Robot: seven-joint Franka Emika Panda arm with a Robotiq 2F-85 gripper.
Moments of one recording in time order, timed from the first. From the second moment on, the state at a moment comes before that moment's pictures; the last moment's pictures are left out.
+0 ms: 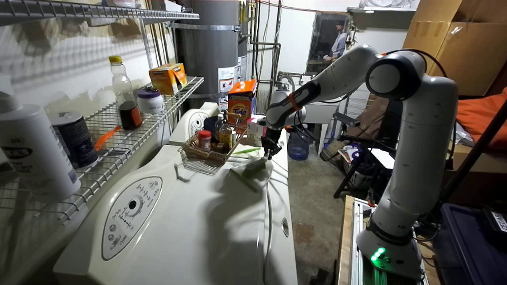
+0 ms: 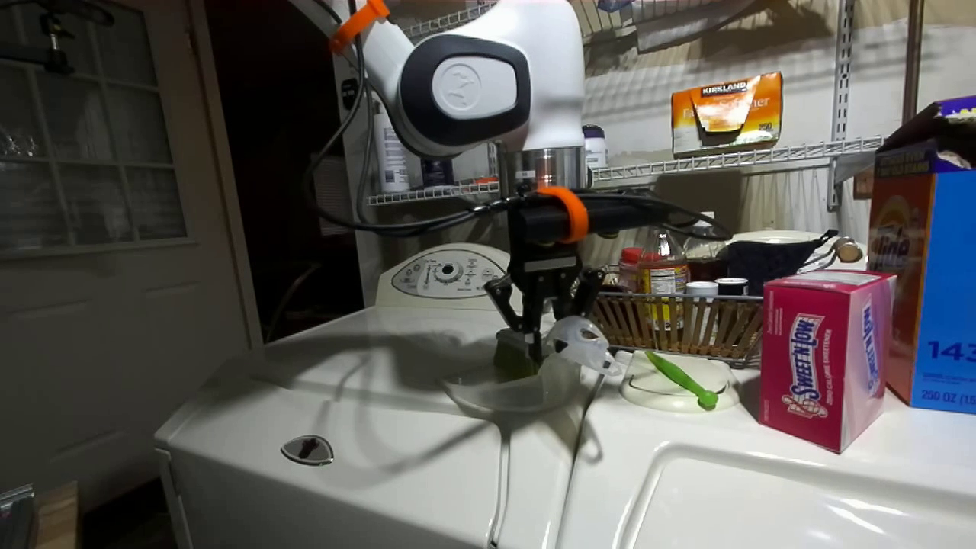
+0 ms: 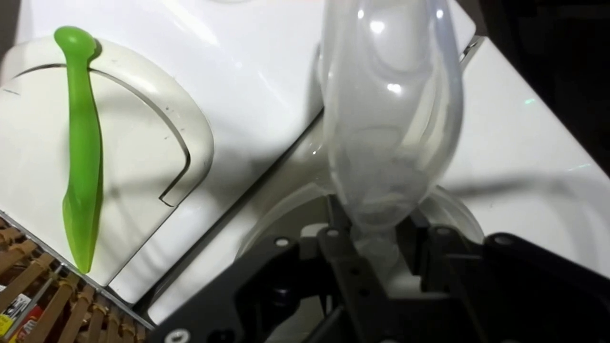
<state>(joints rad) -0.25 0.23 -0.15 -2.17 0.17 2.44 -1.59</state>
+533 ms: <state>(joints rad) -0.25 0.22 -0.15 -2.16 0.17 2.44 -1.58</state>
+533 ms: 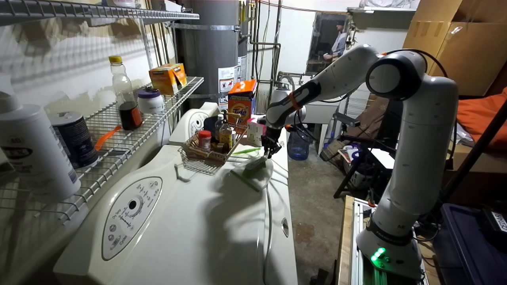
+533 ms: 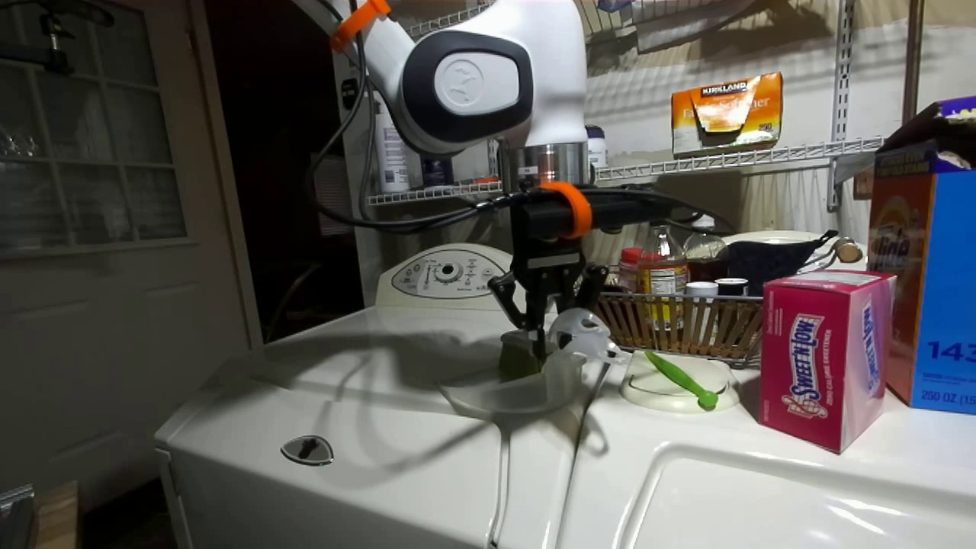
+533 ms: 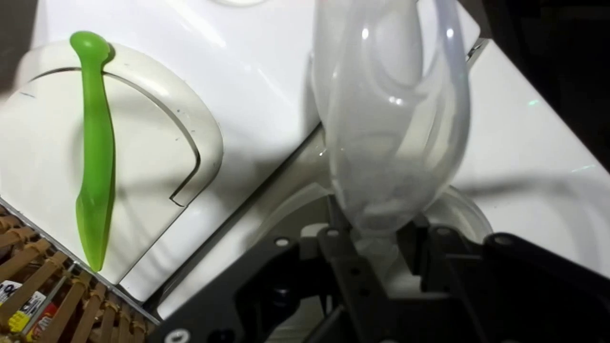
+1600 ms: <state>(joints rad) -0.26 0.23 -0.15 -2.15 0.17 2.44 -1.58</state>
